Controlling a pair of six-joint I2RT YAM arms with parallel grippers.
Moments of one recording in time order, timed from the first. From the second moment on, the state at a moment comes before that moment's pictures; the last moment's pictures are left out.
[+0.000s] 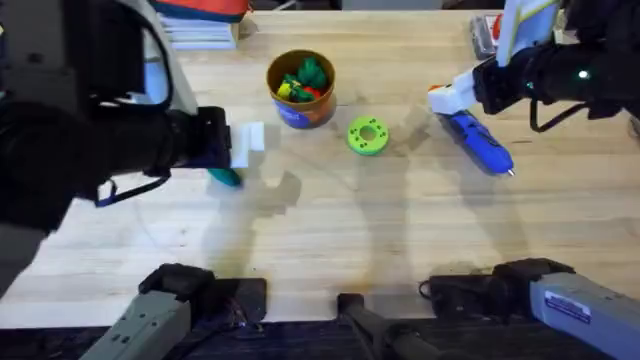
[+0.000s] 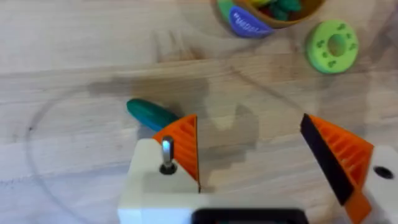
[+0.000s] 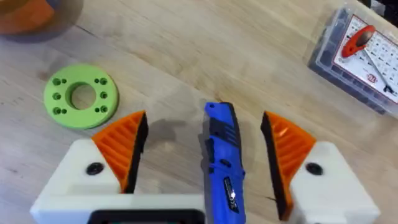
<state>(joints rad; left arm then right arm) -0.17 0.89 0.92 -1.01 0.15 -0.19 0.09 1.17 0.95 -0.59 -0.05 -0.37</state>
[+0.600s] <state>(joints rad) -0.05 1.24 0.92 -1.06 -0.05 -0.82 0.09 1.17 0.95 -0.59 -0.05 -0.37</state>
